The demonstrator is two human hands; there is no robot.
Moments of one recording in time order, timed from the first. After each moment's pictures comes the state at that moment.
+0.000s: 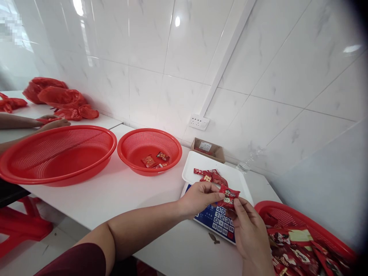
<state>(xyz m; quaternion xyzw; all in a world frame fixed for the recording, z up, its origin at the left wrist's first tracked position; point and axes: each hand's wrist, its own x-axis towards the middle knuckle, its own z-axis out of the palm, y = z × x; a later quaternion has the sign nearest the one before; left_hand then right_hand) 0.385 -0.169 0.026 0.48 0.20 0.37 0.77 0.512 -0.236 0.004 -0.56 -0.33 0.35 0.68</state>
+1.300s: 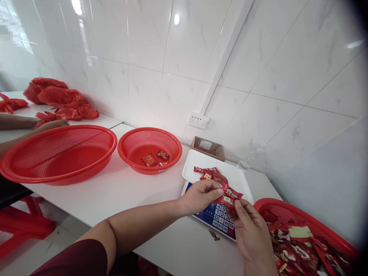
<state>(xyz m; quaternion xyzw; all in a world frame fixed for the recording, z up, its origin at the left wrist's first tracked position) 0.386 -0.167 0.016 0.56 0.14 0.40 0.71 0.508 -0.243 0.011 -0.50 -0.27 0.41 0.71</state>
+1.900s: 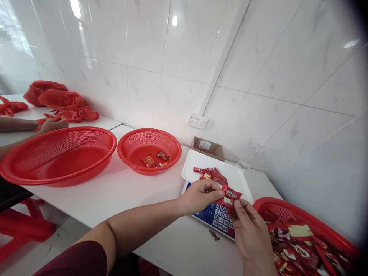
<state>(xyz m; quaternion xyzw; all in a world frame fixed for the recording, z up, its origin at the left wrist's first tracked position) 0.384 -0.168 0.019 0.58 0.17 0.39 0.70 0.508 -0.245 0.009 -0.50 -0.25 0.40 0.73</state>
